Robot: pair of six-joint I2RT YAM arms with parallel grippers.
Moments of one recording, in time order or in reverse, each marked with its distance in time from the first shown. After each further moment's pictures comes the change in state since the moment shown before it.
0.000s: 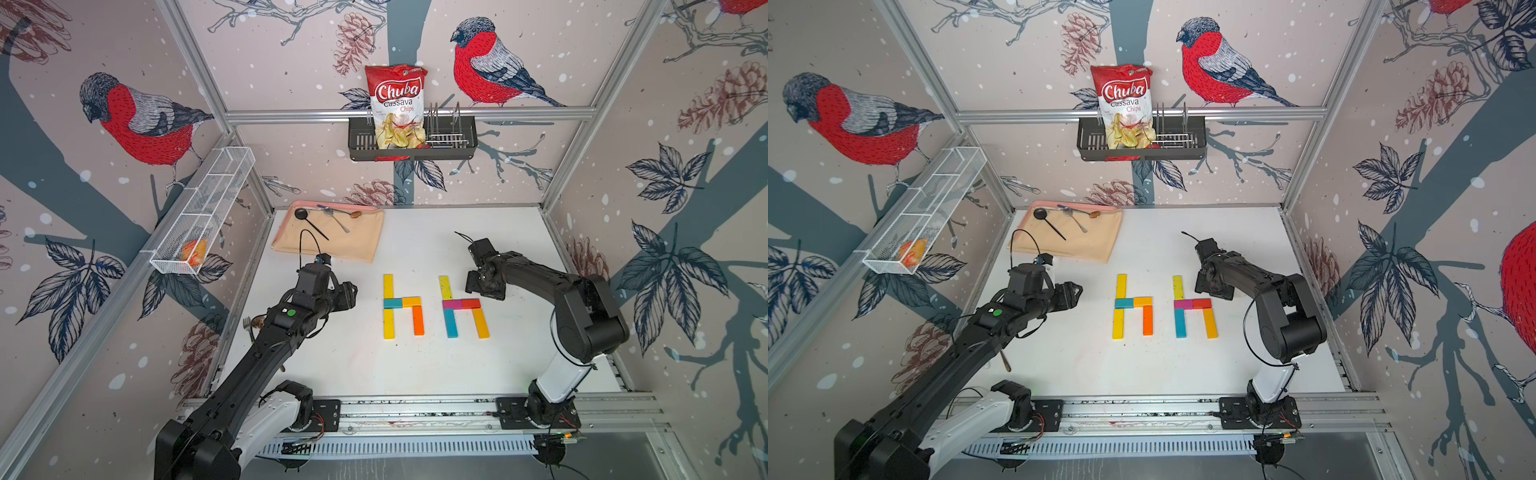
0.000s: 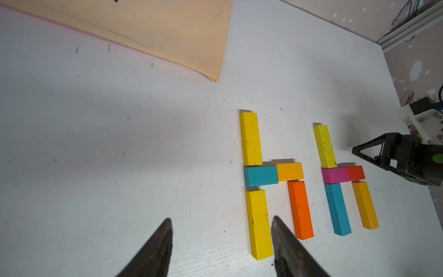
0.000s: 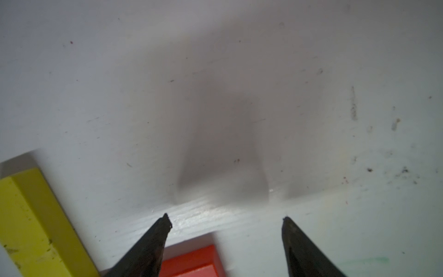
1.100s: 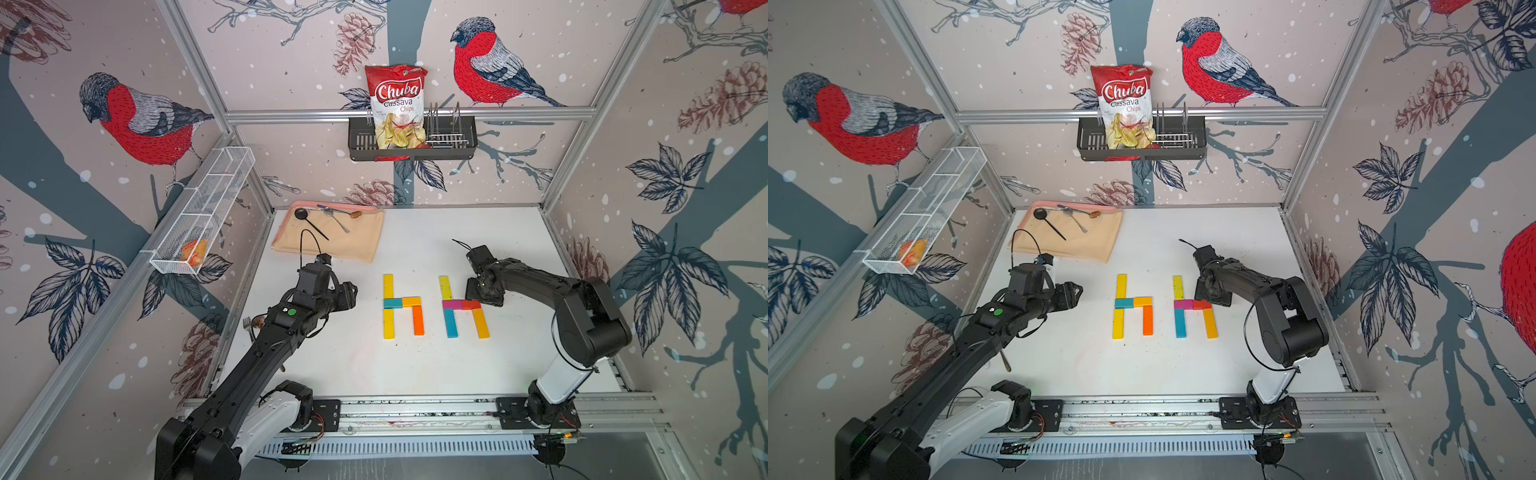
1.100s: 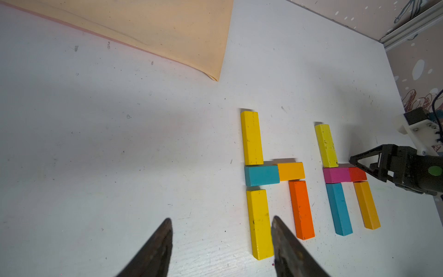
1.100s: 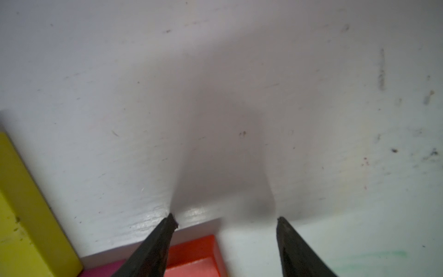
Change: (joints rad) left arm 0.000 0.007 0.000 0.000 0.000 0.000; right arm 0.024 -0.024 -0.067 0.025 -0.006 0.000
